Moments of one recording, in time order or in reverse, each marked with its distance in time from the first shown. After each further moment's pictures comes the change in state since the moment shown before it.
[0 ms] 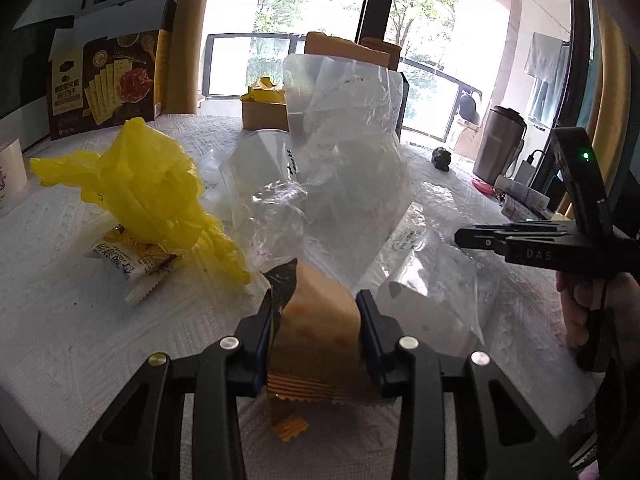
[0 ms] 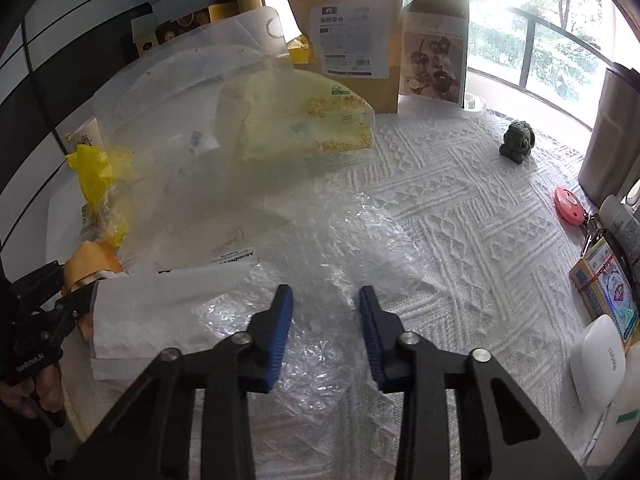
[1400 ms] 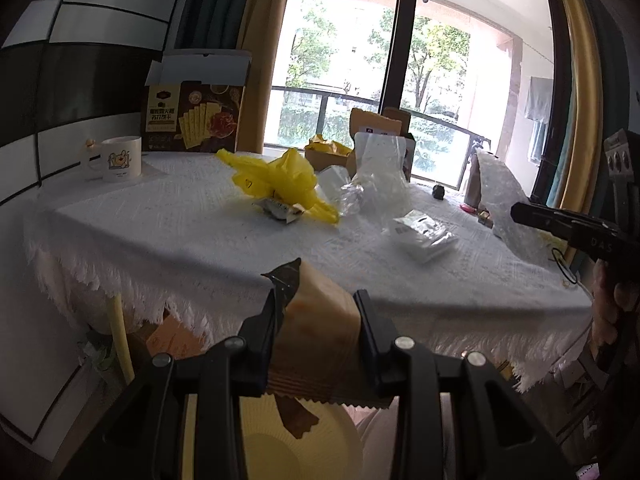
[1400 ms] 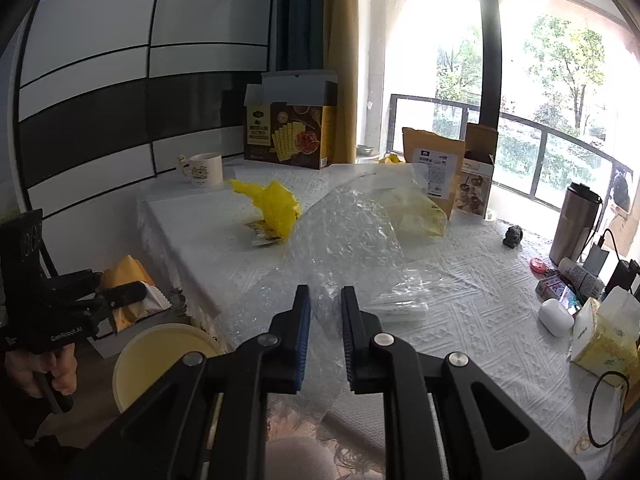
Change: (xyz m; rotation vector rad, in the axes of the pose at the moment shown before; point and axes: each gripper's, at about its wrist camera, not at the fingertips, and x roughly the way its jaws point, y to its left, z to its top) left arm -0.194 0.041 -0.121 -0.047 -0.199 0.090; right arm -0.188 0.167 -0.124 -0.183 -0.365 0.052
